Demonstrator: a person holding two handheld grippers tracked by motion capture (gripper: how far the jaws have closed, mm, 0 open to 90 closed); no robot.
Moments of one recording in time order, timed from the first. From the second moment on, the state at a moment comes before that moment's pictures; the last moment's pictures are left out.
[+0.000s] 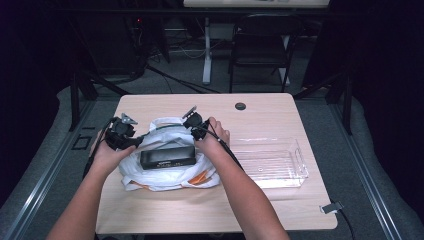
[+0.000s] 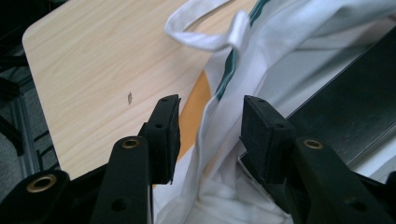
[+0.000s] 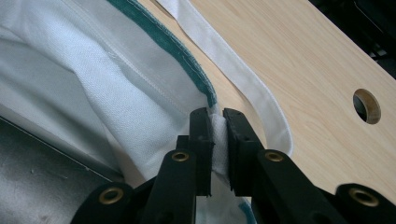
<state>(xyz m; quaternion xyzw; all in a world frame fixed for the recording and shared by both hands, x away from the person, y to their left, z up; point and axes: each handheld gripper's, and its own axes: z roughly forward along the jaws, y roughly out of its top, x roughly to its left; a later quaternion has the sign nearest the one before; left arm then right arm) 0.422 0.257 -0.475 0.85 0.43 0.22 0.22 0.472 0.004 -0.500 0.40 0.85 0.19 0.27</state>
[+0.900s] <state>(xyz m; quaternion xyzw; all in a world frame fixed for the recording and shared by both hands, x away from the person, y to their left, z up) 0.430 0.262 -0.497 0.84 0.45 0.24 0.17 0.471 0.004 -0.500 0.40 0.85 0.20 0.27</state>
